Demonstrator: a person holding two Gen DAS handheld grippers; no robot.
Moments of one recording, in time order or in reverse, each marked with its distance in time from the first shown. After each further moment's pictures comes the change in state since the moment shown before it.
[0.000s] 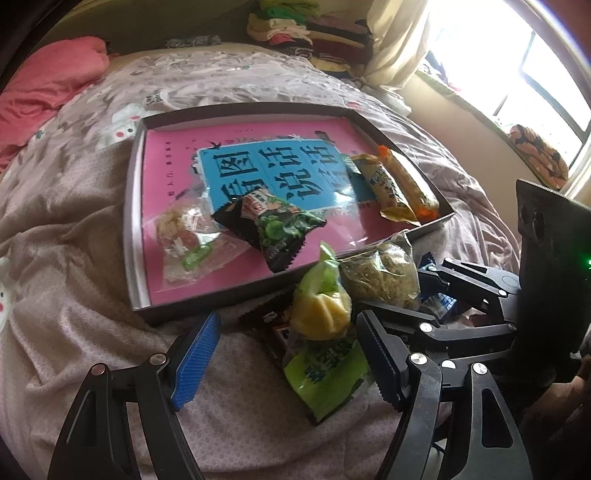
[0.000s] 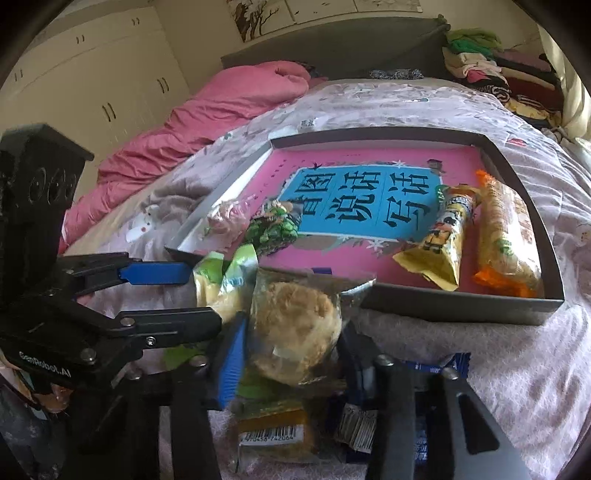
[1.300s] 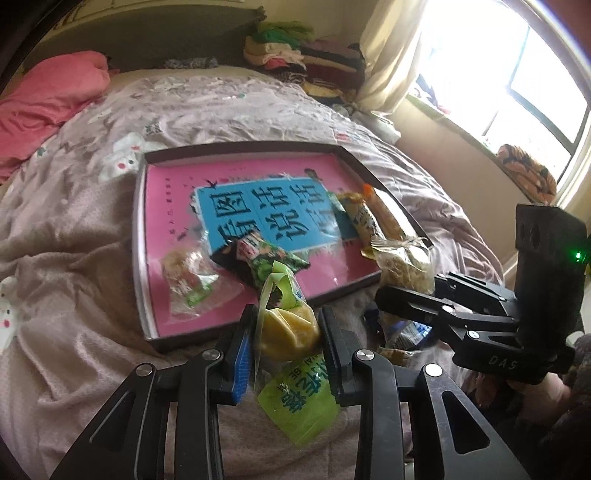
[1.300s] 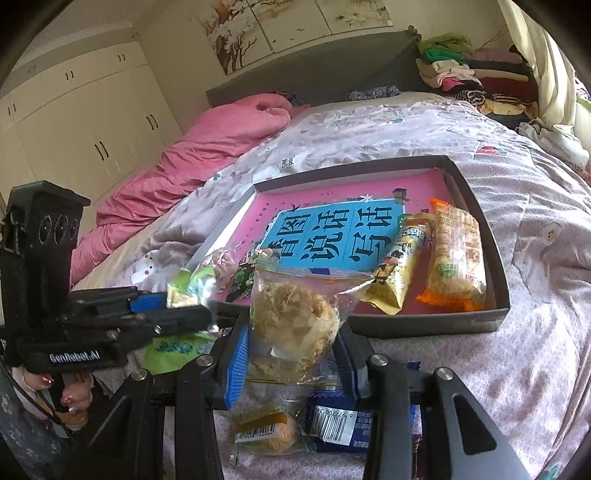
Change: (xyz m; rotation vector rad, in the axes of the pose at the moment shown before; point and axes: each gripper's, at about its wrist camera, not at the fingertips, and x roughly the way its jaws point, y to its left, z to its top) left arm -0.027 0.002 0.012 -0.015 -0.102 -0.036; right arm -0.039 -0.020 0.009 0.098 -0.123 0.007
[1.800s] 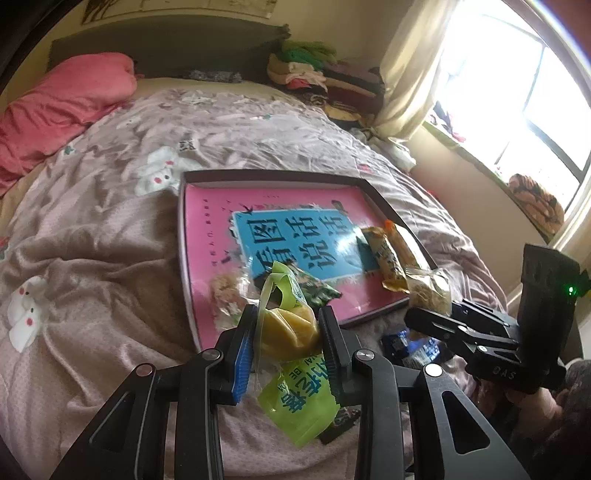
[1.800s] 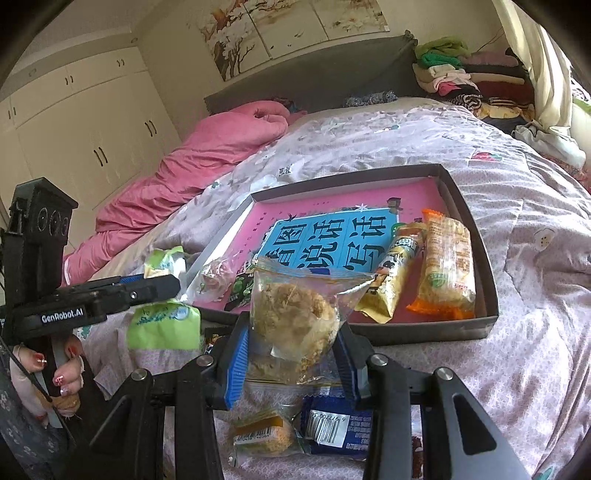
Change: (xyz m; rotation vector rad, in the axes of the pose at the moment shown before) left arm -0.025 0.026 0.006 -0.076 -0.085 0.039; right arm -0.006 -0.001 0.003 0.004 -0.027 -0.011
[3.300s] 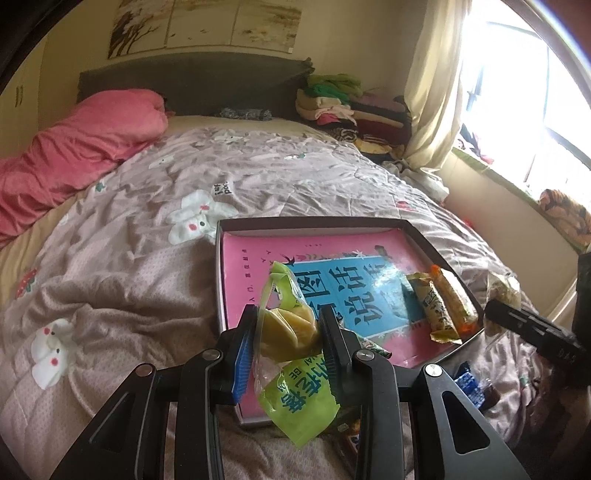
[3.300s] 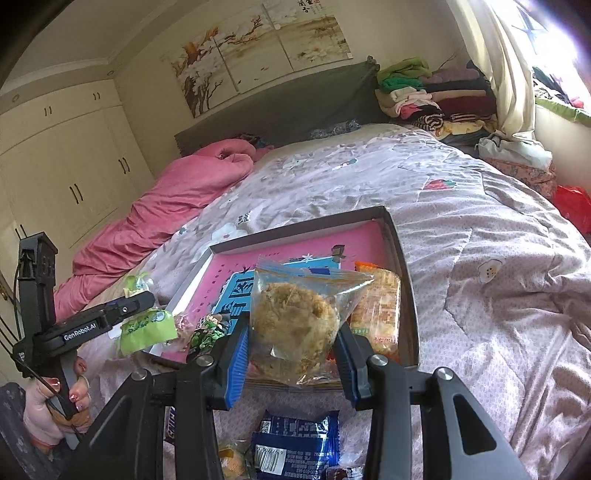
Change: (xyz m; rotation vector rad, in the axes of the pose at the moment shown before) left arm 0.016 0.002 0.017 0.029 -0.155 0.159; right arm -0.026 -0.034 0.023 0.072 -0.137 -0.105
